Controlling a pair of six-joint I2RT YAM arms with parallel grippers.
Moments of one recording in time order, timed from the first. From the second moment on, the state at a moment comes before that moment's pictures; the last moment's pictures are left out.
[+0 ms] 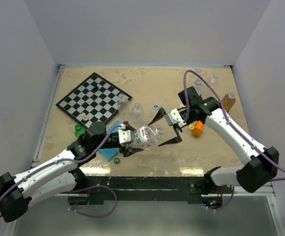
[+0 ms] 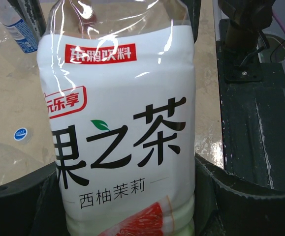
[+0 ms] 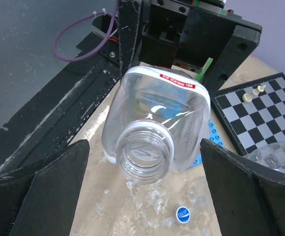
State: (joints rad) left arm -0.81 0.85 0.51 0.13 0.57 0.27; right arm 0.51 1.32 1.22 -1.06 -1.28 -1.43
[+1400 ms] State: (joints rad) left arm -0.81 0.88 0.46 0.53 0.49 0.00; right arm 0.57 1.25 1.20 -0.48 -1.18 -0.64
